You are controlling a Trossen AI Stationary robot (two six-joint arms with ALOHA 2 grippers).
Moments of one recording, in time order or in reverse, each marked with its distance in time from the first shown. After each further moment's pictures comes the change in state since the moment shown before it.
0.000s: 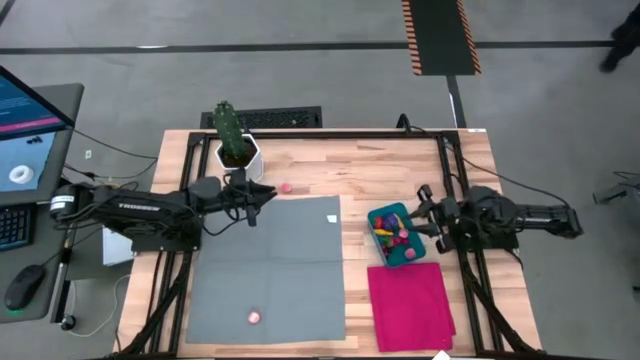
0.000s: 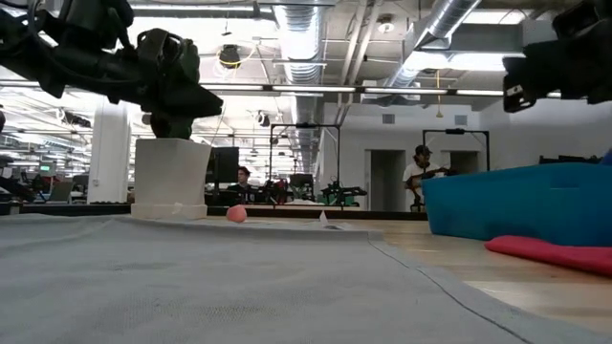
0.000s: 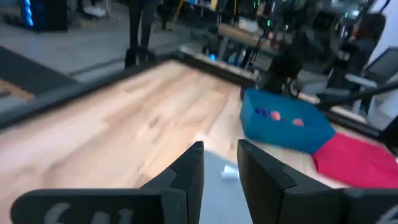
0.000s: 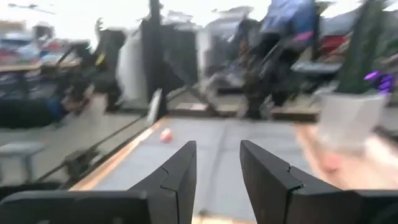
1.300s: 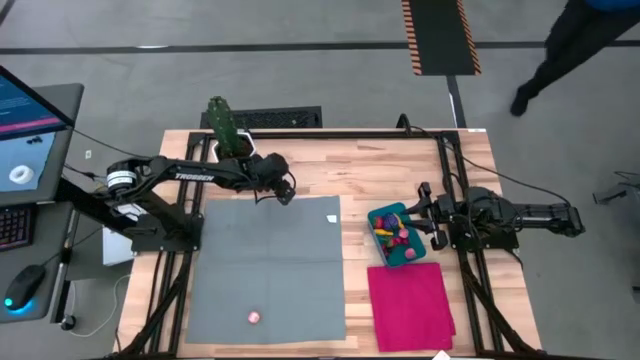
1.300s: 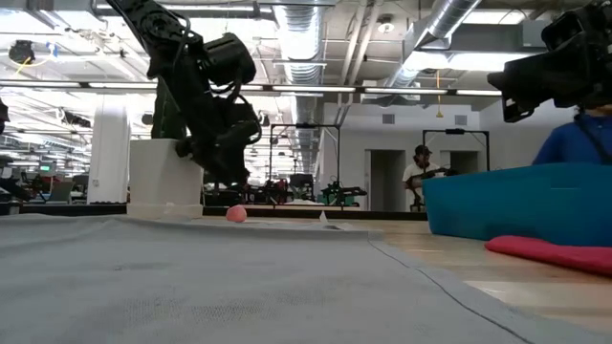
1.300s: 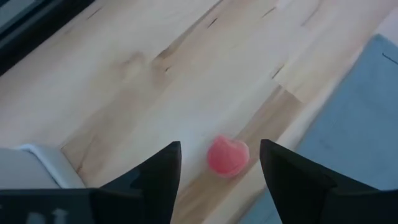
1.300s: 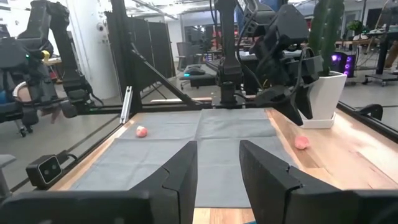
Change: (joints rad) left arm 0.154 0.625 0.642 -0.865 -0.167 -0.057; right arm 0.015 0.024 0.000 -0.019 0.140 0.038
